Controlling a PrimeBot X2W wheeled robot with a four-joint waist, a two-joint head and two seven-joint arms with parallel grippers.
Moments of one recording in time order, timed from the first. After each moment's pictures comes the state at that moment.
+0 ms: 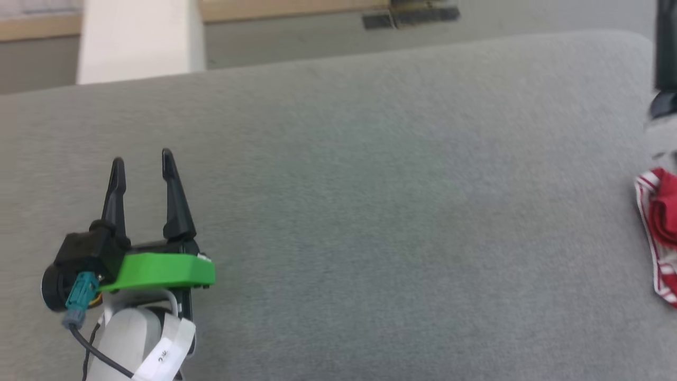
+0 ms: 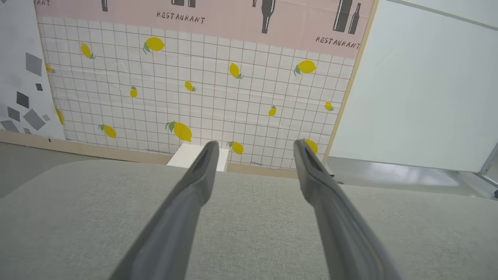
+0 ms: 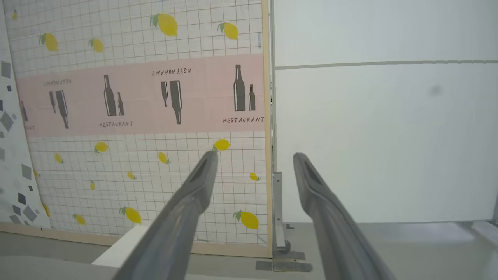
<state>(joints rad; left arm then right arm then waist) -0.18 0.16 -0.08 -0.06 -0.30 0.17 -0.25 -0.60 -0.41 0.02 0.10 0.52 0.13 -0.11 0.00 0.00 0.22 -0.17</state>
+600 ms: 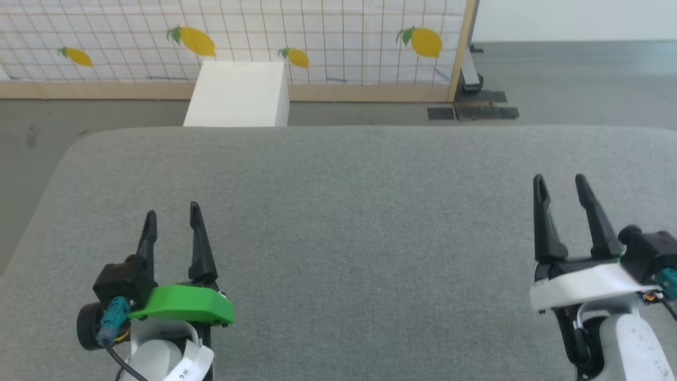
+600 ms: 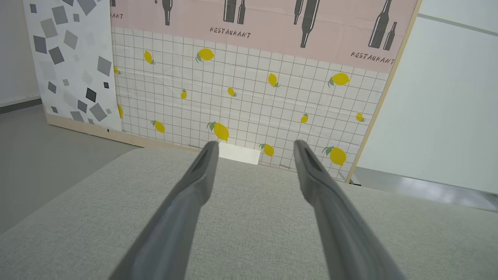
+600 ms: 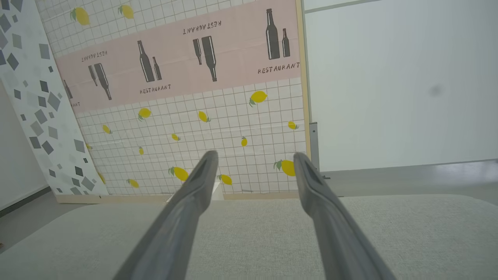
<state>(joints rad) -0.10 0.14 -0.11 0.06 -0.33 0.16 -0.25 -0.15 -0.05 -0.05 0.10 0.22 0.13 -0.21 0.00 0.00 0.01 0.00</state>
